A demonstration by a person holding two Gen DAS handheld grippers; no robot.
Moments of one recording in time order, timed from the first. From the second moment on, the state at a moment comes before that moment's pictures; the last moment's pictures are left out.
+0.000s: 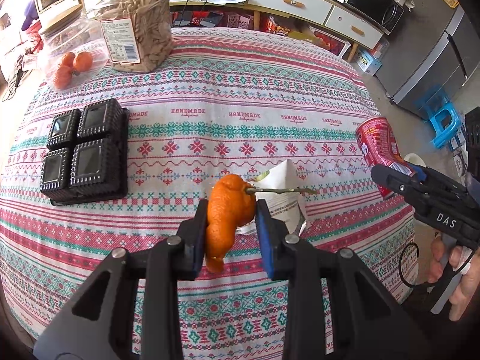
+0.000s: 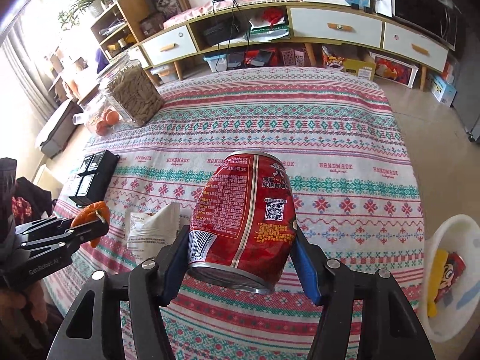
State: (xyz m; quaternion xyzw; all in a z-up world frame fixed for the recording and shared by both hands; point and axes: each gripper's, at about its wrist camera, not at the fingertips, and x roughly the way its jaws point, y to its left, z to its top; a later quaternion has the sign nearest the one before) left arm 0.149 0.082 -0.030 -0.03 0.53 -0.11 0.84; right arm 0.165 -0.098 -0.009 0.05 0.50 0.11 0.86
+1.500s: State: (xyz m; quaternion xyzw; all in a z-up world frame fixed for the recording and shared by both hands) left arm 0.134 -0.264 -0.039 0.08 0.53 -0.31 0.79; right arm 0.010 -0.418 0.007 0.18 0.47 -0.11 0.86
